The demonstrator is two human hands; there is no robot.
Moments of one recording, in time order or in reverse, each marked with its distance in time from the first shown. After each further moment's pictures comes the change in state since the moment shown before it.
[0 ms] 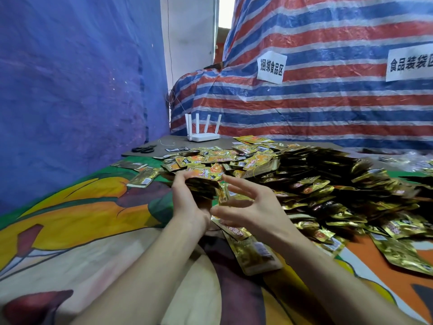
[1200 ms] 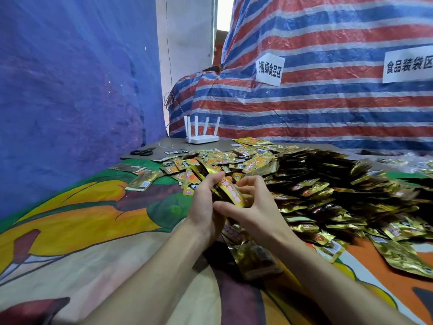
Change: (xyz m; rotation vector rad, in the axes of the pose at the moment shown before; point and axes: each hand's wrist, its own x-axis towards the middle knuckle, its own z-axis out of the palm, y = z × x) left_hand -0.016 -0.015 0.008 0.223 -0.445 -0.101; right_hand 0.006 0.010 0.000 -0.032 0.121 -0.060
